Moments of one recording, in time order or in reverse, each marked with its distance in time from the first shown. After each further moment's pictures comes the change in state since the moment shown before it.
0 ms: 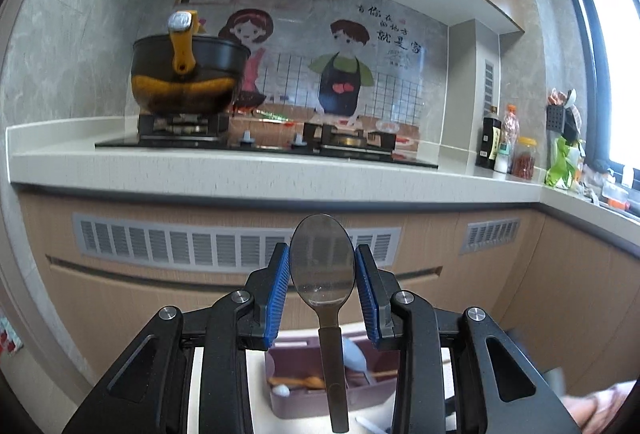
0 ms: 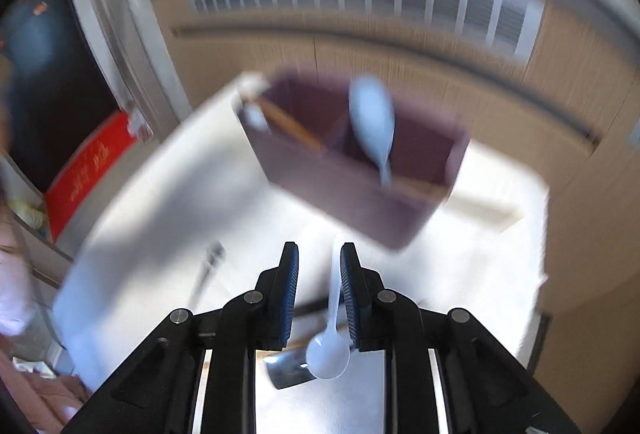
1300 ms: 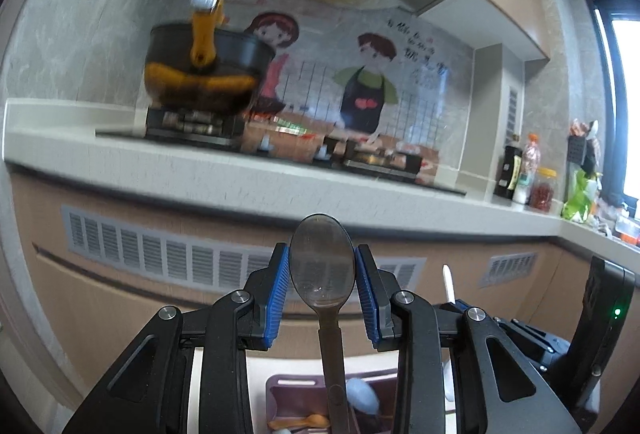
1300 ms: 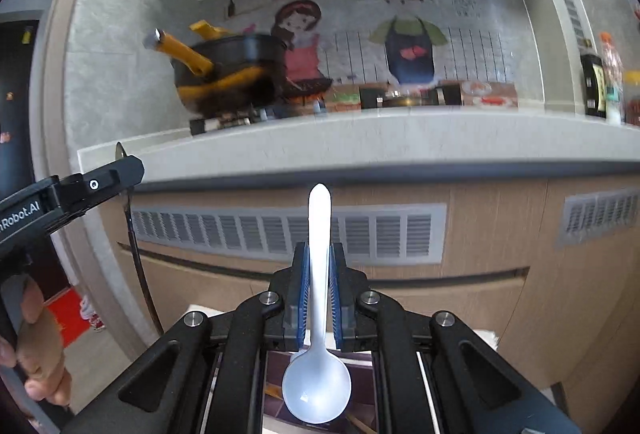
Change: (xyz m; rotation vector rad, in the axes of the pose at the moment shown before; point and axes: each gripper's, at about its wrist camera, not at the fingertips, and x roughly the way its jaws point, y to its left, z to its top) left arm 0.056 0.026 -0.003 -0.098 -0.064 0.038; right arm -0.087 -0.031 0.081 0.221 -0.727 -0.209
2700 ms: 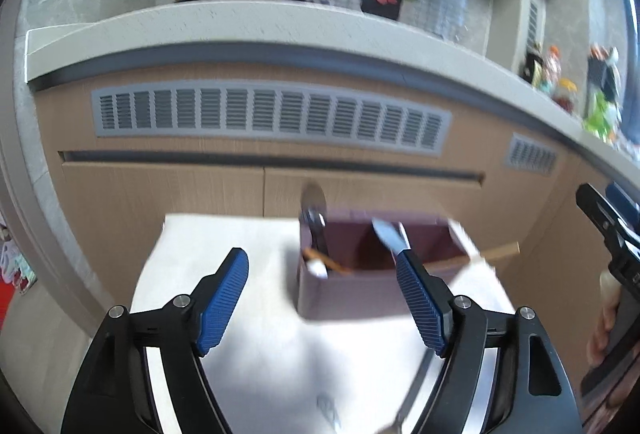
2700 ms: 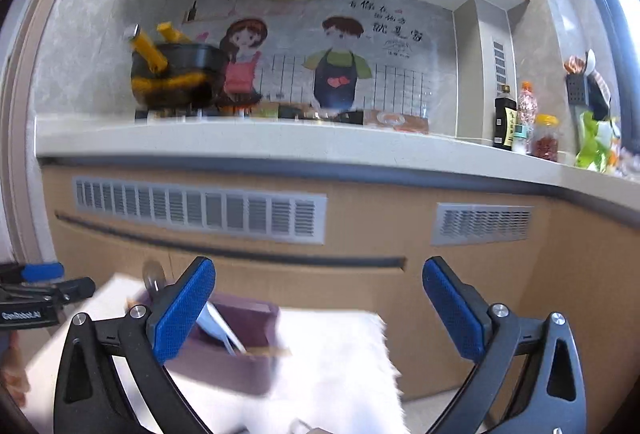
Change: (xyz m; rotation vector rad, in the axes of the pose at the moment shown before) left arm -0.046 0.005 -0.112 0.044 0.346 0.084; right arm -0.112 -0.010 -0.050 -0.128 -0.054 -0.325
